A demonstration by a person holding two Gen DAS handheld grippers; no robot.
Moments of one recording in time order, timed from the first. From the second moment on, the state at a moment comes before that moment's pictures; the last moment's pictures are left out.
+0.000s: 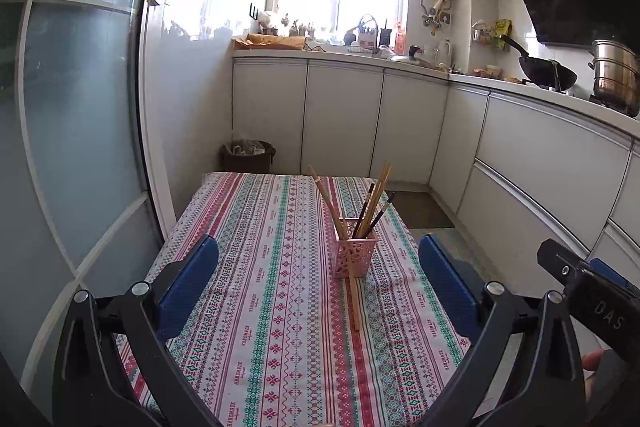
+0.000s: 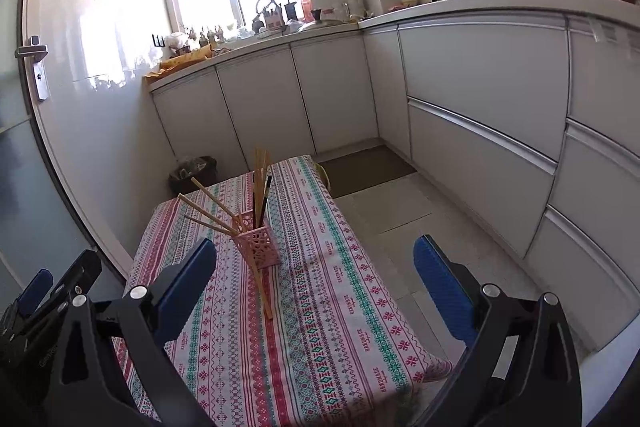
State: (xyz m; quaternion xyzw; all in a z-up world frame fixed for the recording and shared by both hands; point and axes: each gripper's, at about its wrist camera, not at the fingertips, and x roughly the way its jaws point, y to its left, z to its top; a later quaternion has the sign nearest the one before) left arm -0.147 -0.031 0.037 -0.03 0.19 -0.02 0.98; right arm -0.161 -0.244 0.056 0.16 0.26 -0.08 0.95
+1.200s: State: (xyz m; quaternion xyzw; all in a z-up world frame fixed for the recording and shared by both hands) left arm -0.142 -0.032 0.032 -0.04 0.21 -0.02 0.98; right arm -0.155 -0.241 0.049 0.16 0.28 -0.07 0.94
